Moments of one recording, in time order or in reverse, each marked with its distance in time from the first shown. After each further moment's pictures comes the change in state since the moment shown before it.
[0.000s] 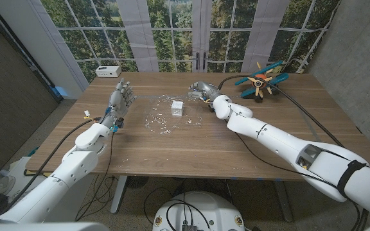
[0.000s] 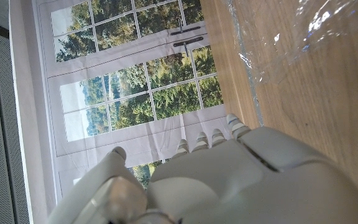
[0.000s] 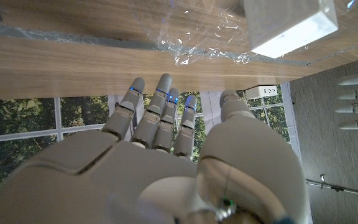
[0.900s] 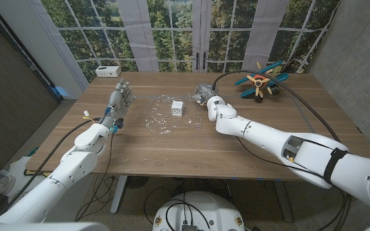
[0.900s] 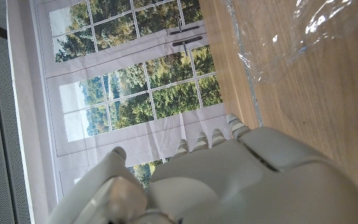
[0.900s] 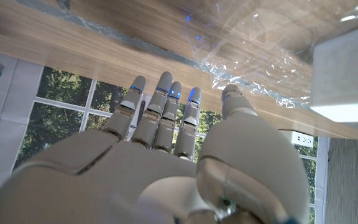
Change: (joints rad) left arm 0.029 0.014 -0.010 -0.043 0.001 0.012 0.029; left_hand 0.000 0.000 -0.004 -0.004 0.000 0.000 0.000 0.000 0.000 0.000 0.000 0.000 0.000 0.000 0.000 0.000 0.000 0.000 0.000 0.000 0.000; right arm 0.100 0.098 -0.176 0.159 -0.162 -0.248 -0.042; right_hand 0.030 -0.020 -0.004 -0.033 -0.015 0.137 -0.014 0.039 0.000 0.087 -0.011 0.020 0.003 0.048 -0.003 -0.004 -0.030 0.033 -0.011 0.012 0.000
